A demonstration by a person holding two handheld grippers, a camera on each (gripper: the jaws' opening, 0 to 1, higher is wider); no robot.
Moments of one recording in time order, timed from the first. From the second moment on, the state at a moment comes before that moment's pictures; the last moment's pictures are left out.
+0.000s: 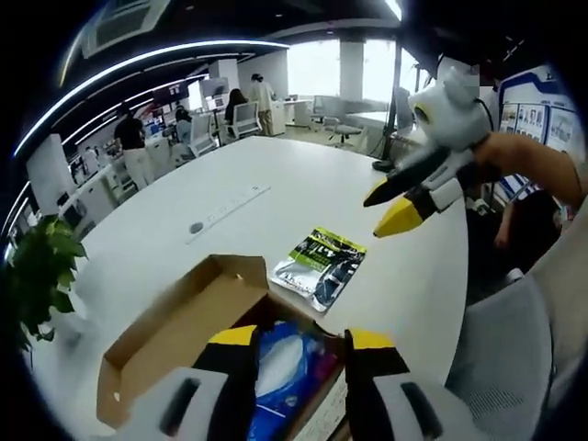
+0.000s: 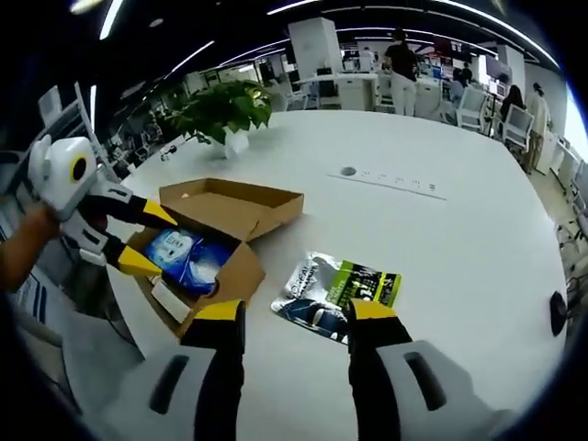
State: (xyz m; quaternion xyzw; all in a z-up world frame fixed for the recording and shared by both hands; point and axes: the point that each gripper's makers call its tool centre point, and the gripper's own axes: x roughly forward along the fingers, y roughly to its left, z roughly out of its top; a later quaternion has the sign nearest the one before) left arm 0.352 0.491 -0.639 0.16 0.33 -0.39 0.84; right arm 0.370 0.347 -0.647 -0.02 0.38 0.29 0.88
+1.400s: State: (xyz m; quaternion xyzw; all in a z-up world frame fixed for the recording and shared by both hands) left arm 0.310 0.642 -0.625 0.07 0.31 -0.25 0.91; right arm 0.360 0.497 -0.654 -0.03 0.36 0.45 0.82
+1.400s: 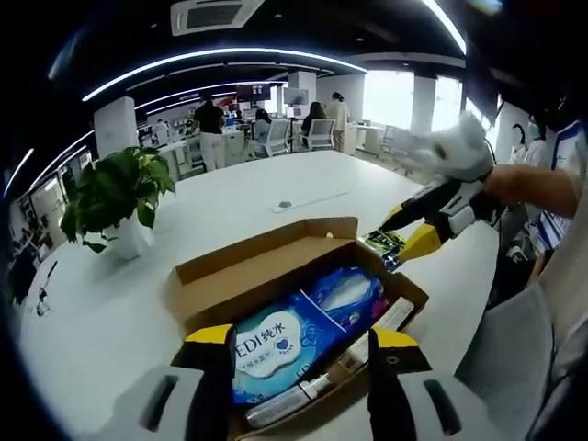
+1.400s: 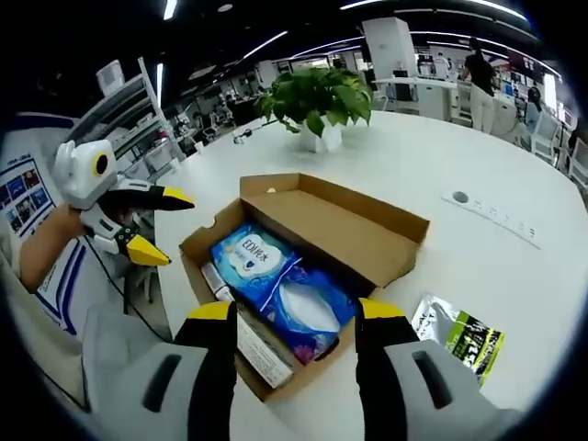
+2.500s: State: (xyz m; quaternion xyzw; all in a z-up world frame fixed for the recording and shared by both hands) left arm 0.290 0.669 -0.625 0.01 0.28 -0.25 0.93; right arm 0.394 0.577 -0.714 0.02 0.41 0.46 0.79
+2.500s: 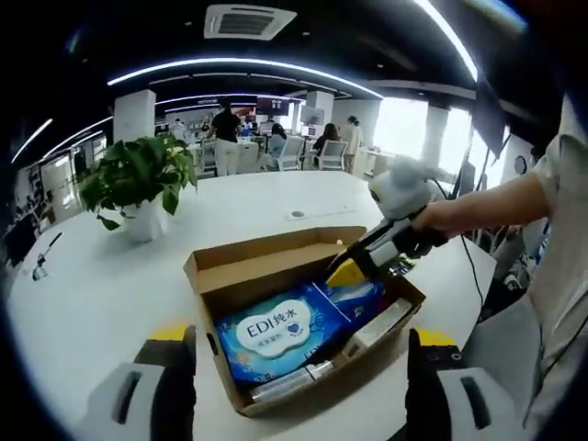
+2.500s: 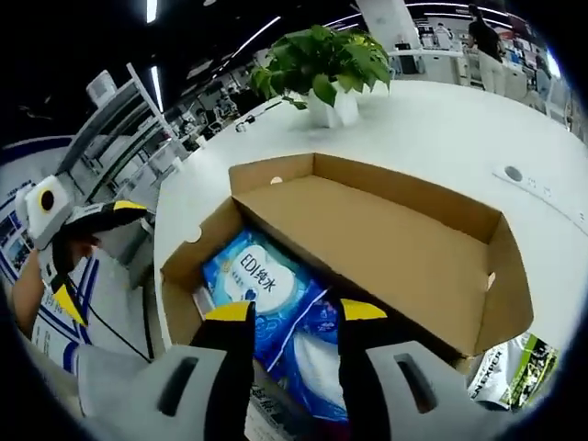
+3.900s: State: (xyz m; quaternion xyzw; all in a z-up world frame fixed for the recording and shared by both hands) left arm 0.265 0.673 -0.658 -0.02 0.31 -0.20 0.93; right arm 0.404 0.598 -0.721 0.02 0.41 0.42 0.81
